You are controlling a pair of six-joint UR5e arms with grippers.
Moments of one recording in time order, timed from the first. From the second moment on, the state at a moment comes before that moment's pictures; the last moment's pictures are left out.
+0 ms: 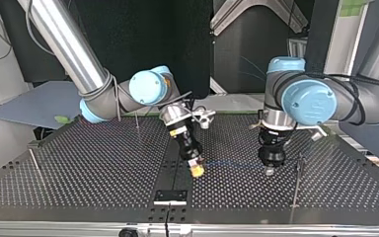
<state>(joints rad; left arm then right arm) -0.13 -1.68 -1.55 -3.08 -1.67 -1.73 2.32 -0.92 1.05 -0.42 1.48 1.70</state>
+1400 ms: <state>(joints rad) -0.27 -1.87 -1.61 -3.05 -1.75 -1.74 2.29 -0.87 1.26 -0.43 1.53 1.70</state>
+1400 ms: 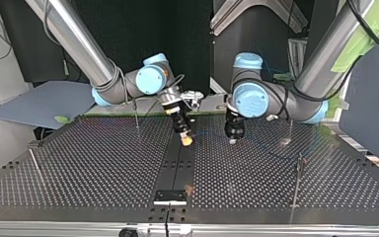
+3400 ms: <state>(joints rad) -0.54 -2.23 -1.68 -2.80 -1.89 -1.80 2.15 -0.81 1.75 -0.81 1.63 1.68</state>
